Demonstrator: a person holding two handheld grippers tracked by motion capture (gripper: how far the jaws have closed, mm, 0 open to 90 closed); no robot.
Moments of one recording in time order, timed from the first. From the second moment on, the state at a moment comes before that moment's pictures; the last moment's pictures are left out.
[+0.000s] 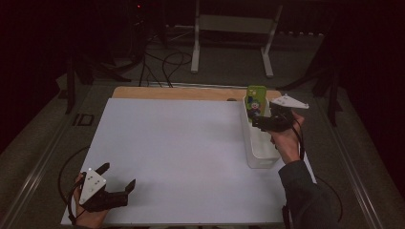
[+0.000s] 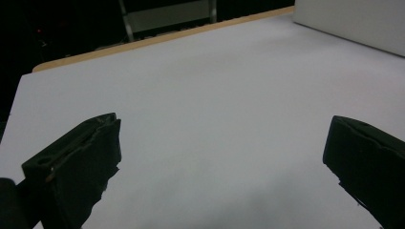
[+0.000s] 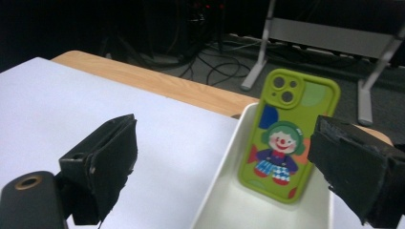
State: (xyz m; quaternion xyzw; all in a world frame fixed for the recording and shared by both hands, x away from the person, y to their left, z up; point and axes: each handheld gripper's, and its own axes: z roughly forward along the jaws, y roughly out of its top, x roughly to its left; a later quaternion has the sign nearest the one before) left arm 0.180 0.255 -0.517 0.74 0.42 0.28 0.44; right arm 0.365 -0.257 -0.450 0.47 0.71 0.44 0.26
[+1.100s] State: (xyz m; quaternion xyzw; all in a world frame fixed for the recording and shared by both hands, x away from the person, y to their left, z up) left arm 0.181 0.257 -0.517 0.74 0.42 0.27 0.45; right arm 0.264 -0.249 -0.473 0.40 0.72 0.51 0.25
